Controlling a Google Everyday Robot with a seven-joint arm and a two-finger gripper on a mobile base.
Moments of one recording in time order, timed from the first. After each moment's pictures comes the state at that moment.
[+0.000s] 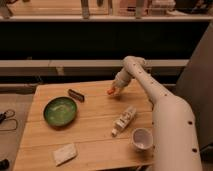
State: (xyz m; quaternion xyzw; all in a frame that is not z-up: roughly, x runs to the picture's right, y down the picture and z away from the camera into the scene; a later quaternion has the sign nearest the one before) arm 0.084 0.010 0.956 -0.25 -0.24 -0.13 0.93
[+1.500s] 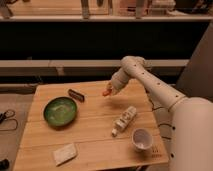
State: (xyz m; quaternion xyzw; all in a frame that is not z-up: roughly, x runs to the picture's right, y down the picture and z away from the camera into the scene) arm 0.044 0.015 0.888 -0.22 -0.27 -0.16 0.92
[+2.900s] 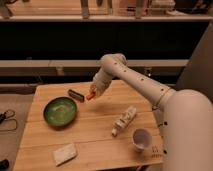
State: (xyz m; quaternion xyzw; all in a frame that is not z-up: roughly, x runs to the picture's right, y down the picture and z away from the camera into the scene) arm -0.069 0.030 0.846 -0.24 -0.30 -0.26 0.89
